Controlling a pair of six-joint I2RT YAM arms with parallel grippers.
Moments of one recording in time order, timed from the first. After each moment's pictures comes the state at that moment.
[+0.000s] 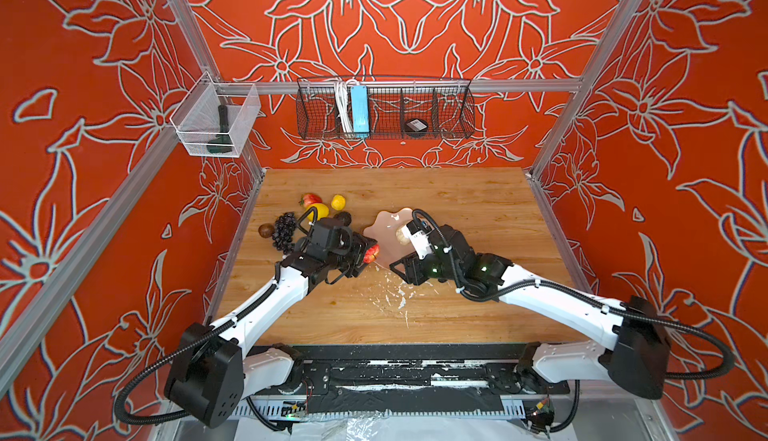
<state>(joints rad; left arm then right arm) -0.36 1.20 0.74 -0.23 0.38 -1.52 0.89 1.33 0.95 -0.22 -0.22 0.46</state>
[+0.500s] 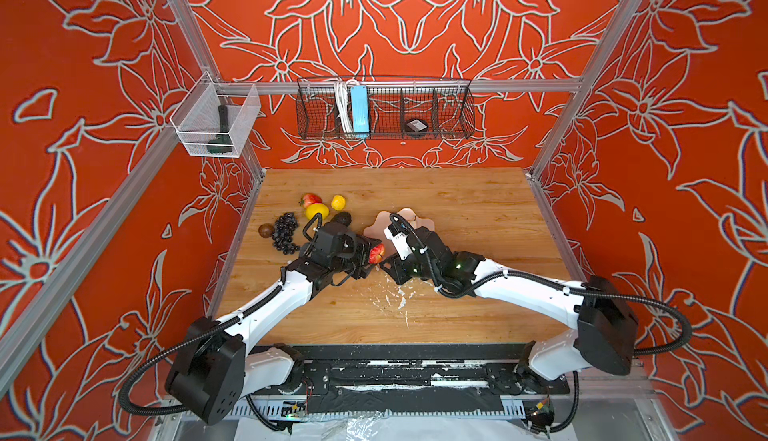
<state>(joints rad) -0.40 1.22 0.70 -0.08 0.39 -1.69 0.93 1.51 1.04 -0.16 -0.13 0.41</state>
